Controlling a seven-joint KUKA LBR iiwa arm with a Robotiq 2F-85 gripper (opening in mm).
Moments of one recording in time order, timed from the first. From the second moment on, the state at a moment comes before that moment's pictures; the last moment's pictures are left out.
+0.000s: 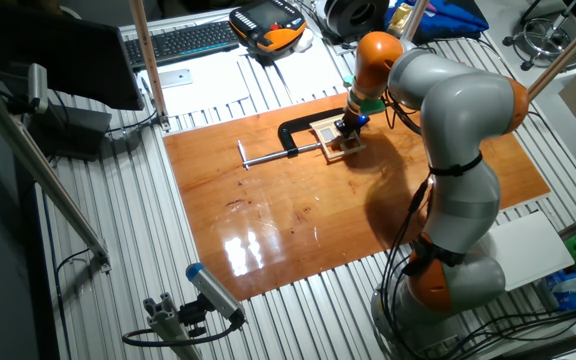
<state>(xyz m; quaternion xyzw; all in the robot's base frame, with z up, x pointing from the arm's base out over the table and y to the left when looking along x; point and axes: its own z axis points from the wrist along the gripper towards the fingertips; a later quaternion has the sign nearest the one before) 0.600 -0.051 0.049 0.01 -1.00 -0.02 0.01</state>
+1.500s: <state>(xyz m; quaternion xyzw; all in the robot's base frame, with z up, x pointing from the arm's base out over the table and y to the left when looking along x) 0.599 -0.049 0.049 0.01 -1.00 -0.02 0.01</state>
